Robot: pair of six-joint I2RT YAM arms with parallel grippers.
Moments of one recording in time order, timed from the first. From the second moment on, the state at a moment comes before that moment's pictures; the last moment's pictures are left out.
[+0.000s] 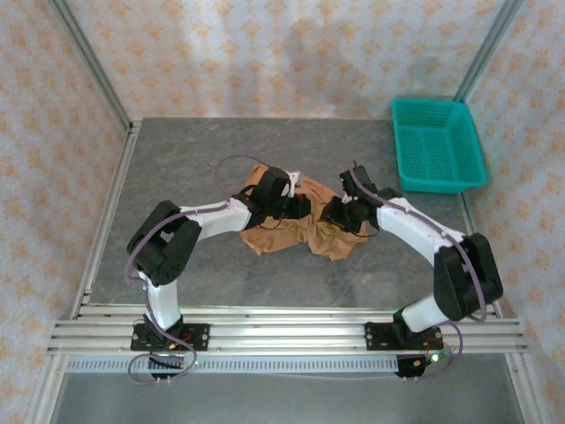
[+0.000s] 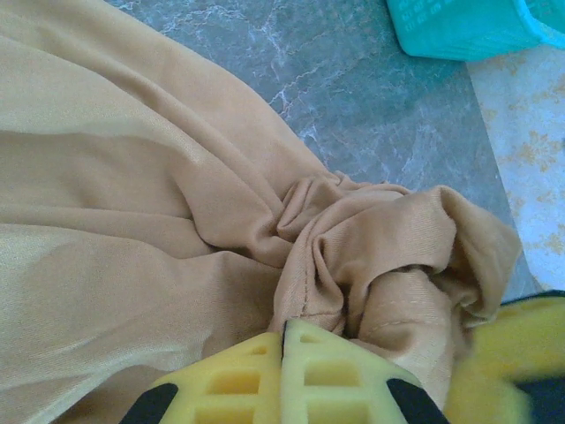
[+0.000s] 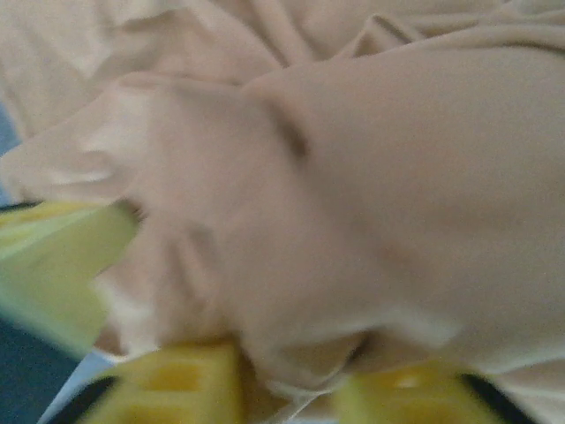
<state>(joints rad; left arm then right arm) -0.62 1.87 1.14 0.06 0.36 -0.65 0.42 1.51 0.99 -0.58 -0.25 0.80</state>
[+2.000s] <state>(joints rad) -0.65 1.82 1.12 0.08 0.34 -0.66 0.26 1.39 0.88 -0.56 -0.27 0.83</state>
